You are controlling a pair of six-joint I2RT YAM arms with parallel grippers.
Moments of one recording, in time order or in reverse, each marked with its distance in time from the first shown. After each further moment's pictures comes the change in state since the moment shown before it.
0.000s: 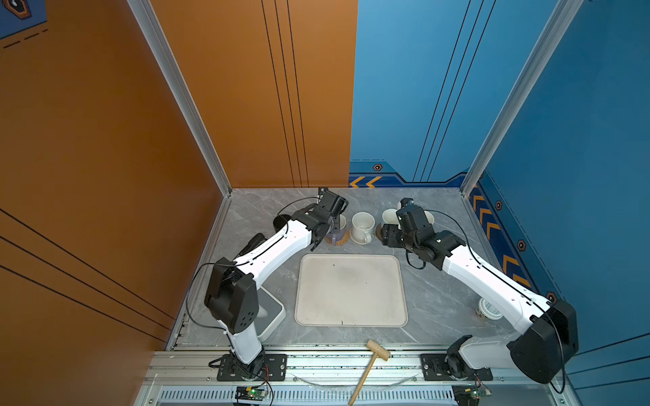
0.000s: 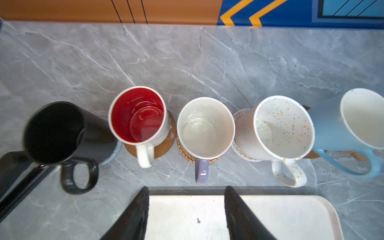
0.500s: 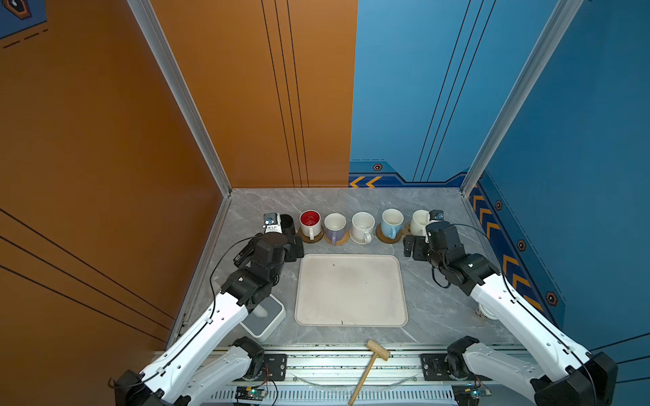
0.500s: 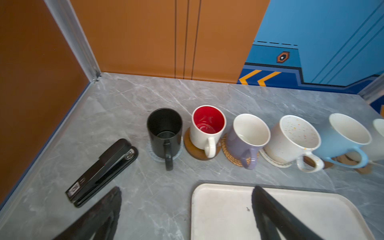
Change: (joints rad) left arm 0.138 -0.780 -0.700 0.293 -0.086 0.168; right arm -0.139 -0.269 -0.253 -0.011 0.067 -0.099
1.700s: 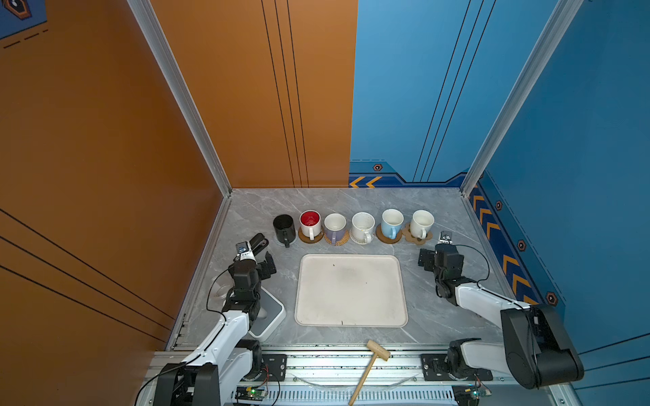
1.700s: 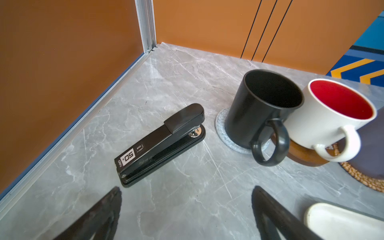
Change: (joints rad) left arm 0.464 0.116 -0.535 0.706 0.223 0.140; right arm -0.275 0.272 -0.482 0.900 0.071 -0.237
